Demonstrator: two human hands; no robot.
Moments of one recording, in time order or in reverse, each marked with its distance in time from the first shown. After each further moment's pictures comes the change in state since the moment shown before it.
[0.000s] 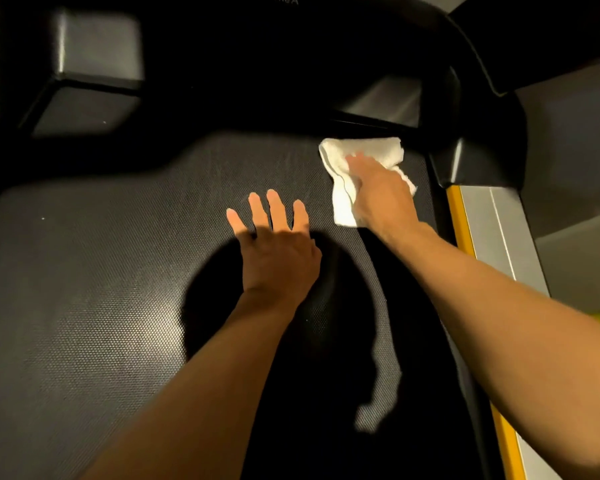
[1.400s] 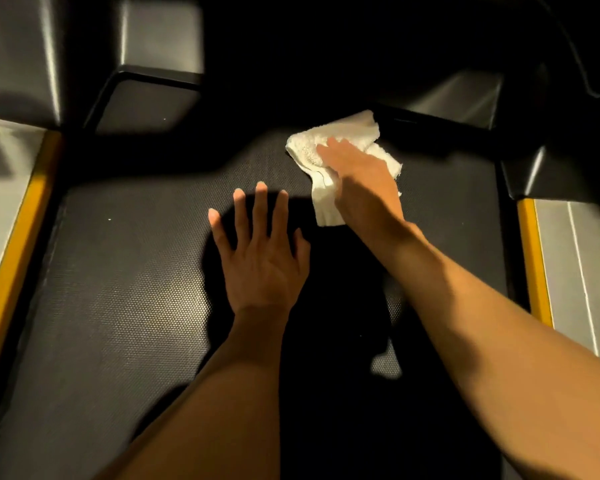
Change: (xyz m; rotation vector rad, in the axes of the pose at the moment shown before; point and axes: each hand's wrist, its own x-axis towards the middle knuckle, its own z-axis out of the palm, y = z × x) left_hand -0.001 -0.082 0.006 -0.032 0.115 -0.226; right_hand 0.027 -0.091 0.040 0.093 0.141 -0.356
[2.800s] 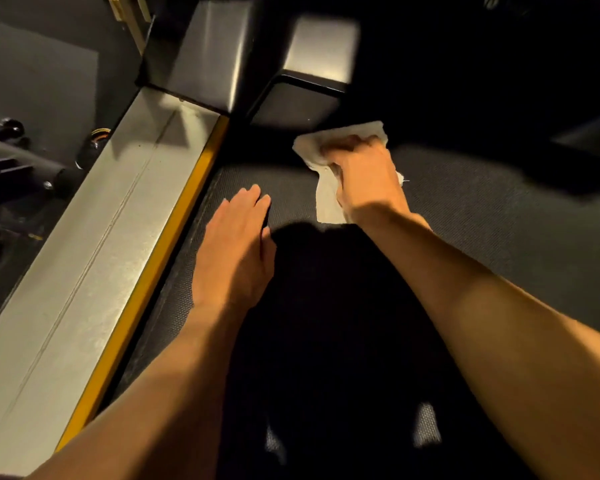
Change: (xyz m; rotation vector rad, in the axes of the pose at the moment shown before) left_hand -0.019 -0.167 -0.048 -0.059 0.047 -0.014; right_hand 0.056 -0.136 0.055 -0.025 -0.062 -0.206
